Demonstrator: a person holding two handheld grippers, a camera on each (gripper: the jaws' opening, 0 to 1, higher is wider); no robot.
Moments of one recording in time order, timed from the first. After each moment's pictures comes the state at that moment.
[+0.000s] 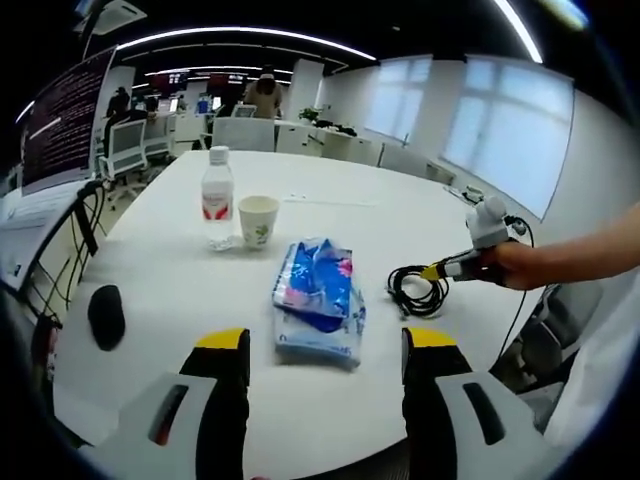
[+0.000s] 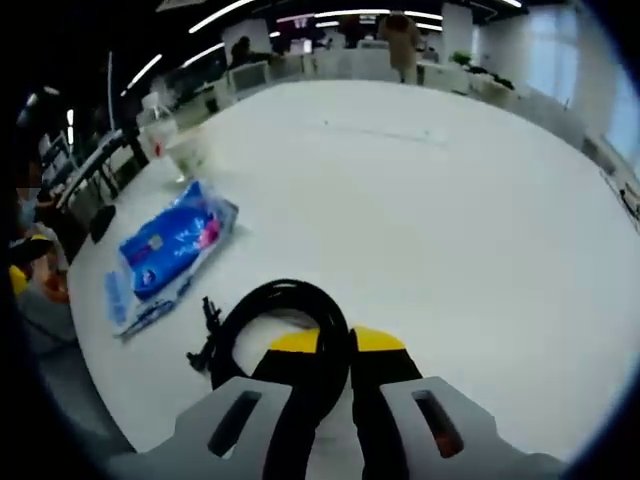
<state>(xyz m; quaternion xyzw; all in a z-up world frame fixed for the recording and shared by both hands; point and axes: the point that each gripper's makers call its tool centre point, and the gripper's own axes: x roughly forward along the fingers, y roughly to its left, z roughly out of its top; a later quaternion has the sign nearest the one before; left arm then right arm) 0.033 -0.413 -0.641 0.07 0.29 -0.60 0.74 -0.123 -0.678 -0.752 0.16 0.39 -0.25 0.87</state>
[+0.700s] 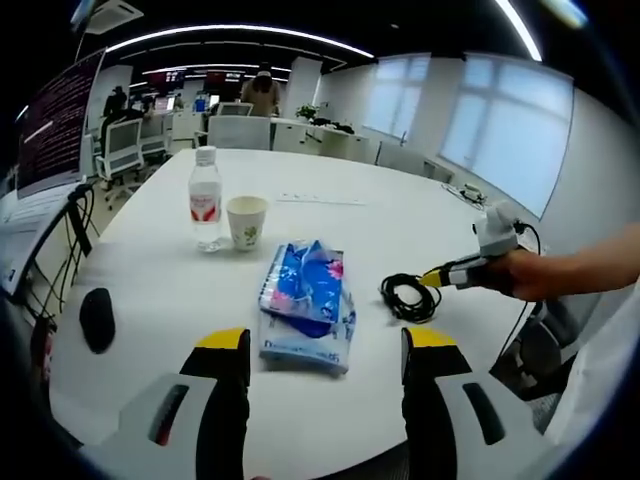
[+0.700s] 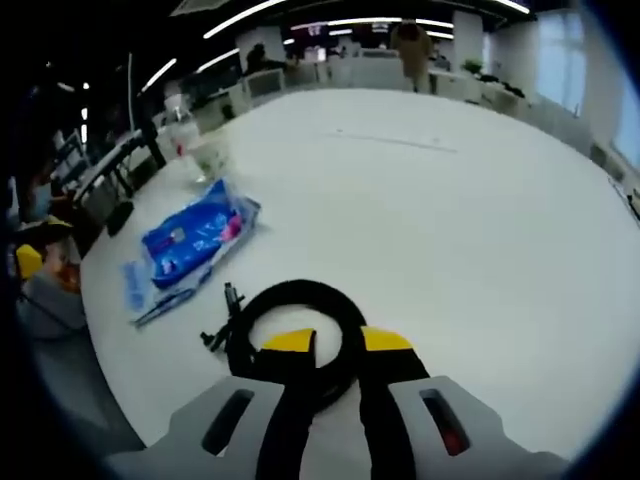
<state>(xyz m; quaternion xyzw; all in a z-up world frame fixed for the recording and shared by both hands) 0.021 -0.430 -0.640 0.08 0.29 -0.60 0.74 -0.136 -0.658 -0.743 0.16 0.37 -0.23 0.89</state>
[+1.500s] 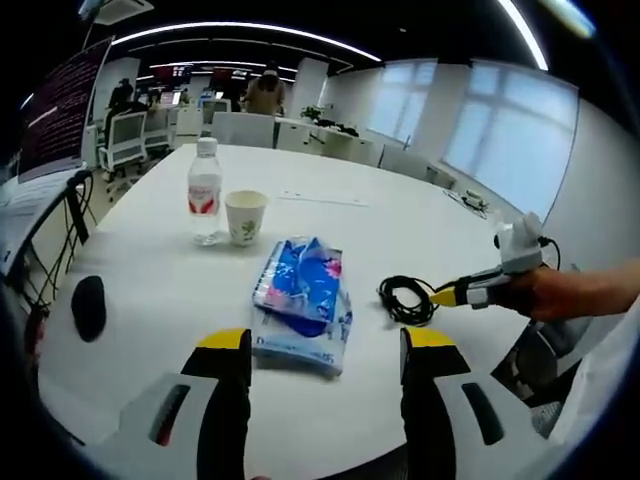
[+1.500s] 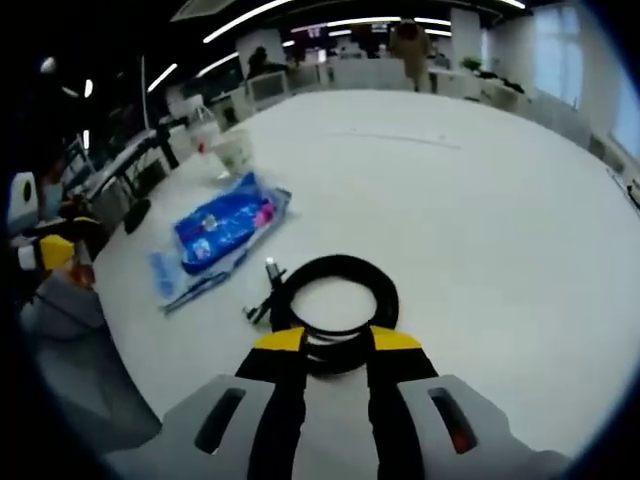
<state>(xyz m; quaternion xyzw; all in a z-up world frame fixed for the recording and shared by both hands) 0.017 -0.431 -0.648 0.06 0.30 -0.60 0.74 -0.140 -0.620 -0.734 0.17 0.37 -0.22 0.89</state>
